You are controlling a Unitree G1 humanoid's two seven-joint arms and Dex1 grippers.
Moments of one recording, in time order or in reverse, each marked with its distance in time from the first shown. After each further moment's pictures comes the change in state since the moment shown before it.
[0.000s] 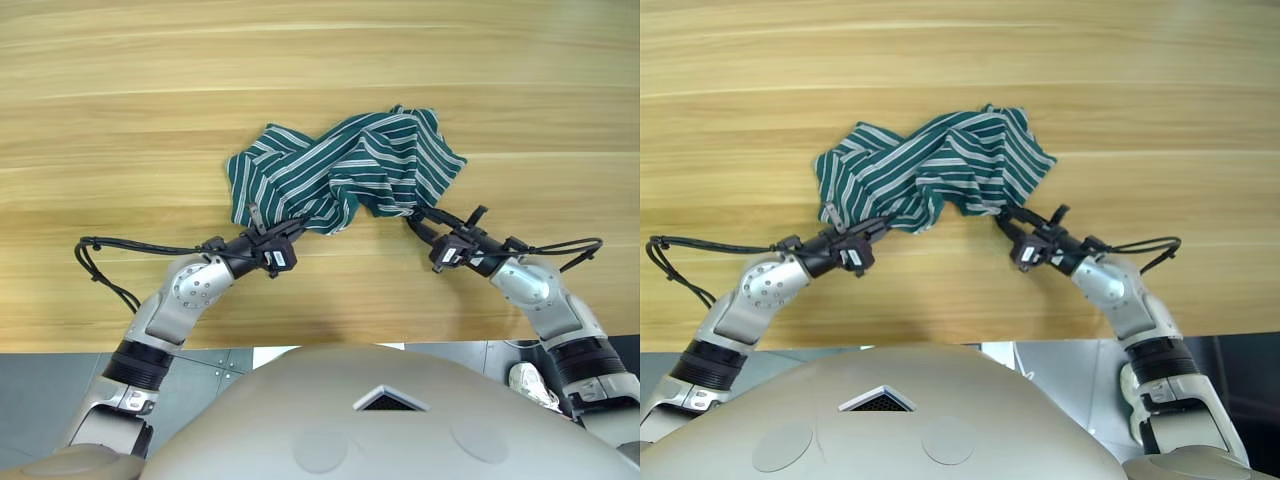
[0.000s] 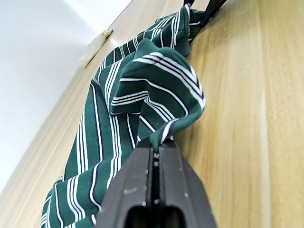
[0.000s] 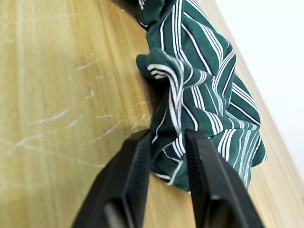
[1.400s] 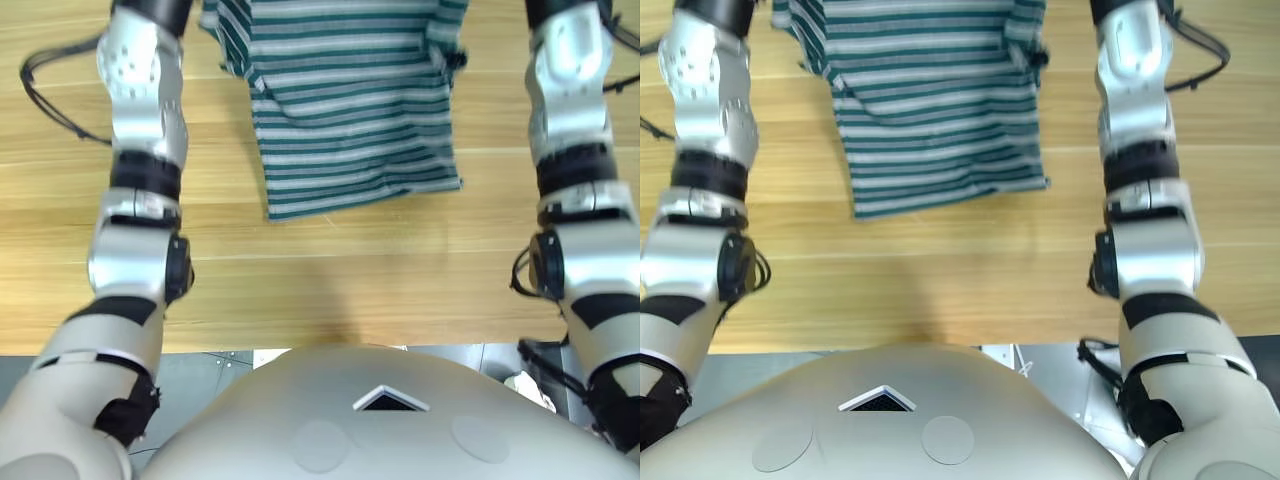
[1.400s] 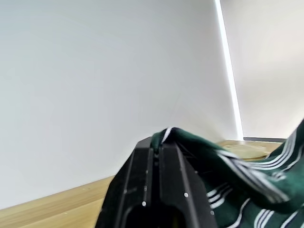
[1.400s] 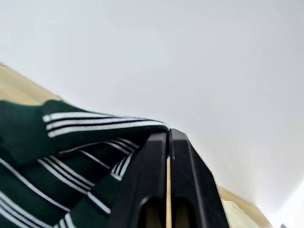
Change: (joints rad) left arm -1.137 -0.229 0.276 0.956 -0.689 -0.076 0.148; right arm -1.144 0.284 -0.112 0.731 0.336 0.170 -0.448
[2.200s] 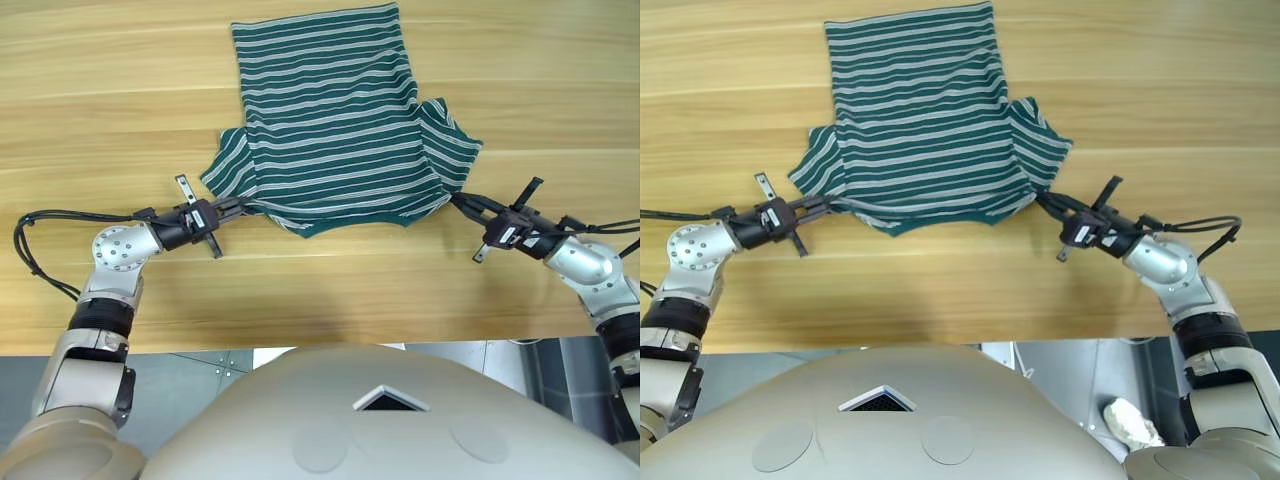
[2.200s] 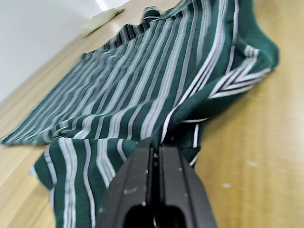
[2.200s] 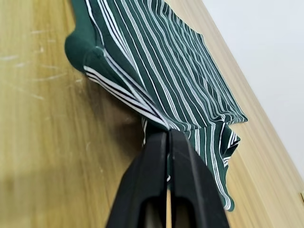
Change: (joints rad) left arm 0.871 0.307 -0.127 -0.289 0.190 -0.255 -0.544; right arm 1.008 -0.476 0.158 -0.513 -0.017 -0.406 0.553
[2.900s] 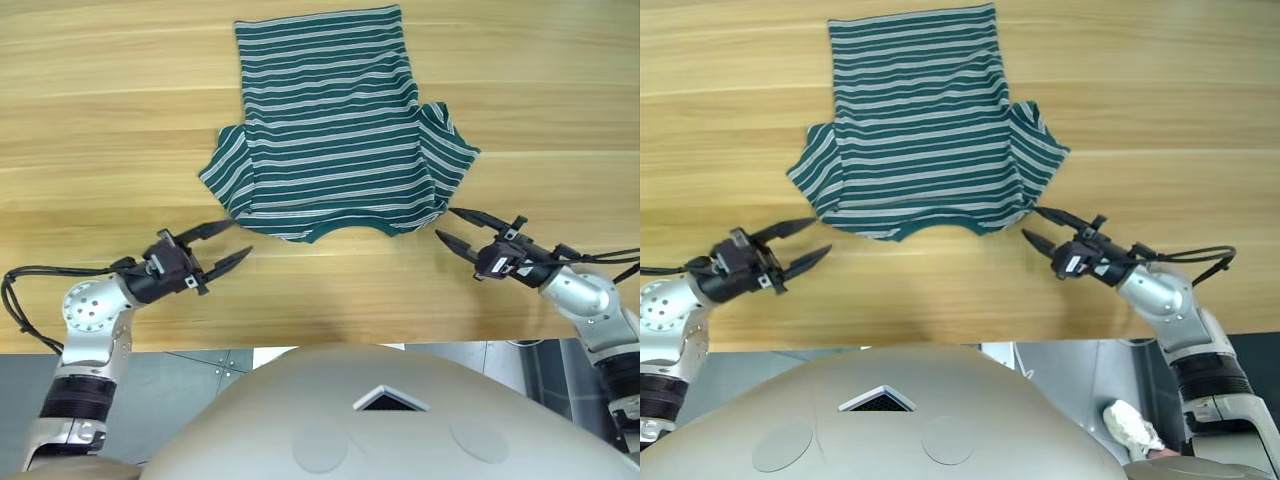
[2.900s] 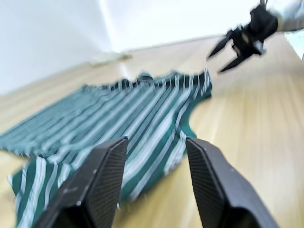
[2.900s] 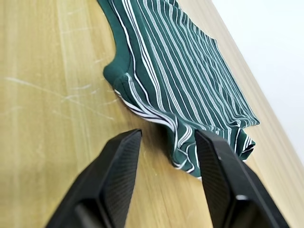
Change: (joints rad) left arm 0.461 0.061 0.131 -0.625 -0.397 0.201 -0.149; right arm 0.235 0.027 -0.137 -0.252 -0.055 0.087 0.033
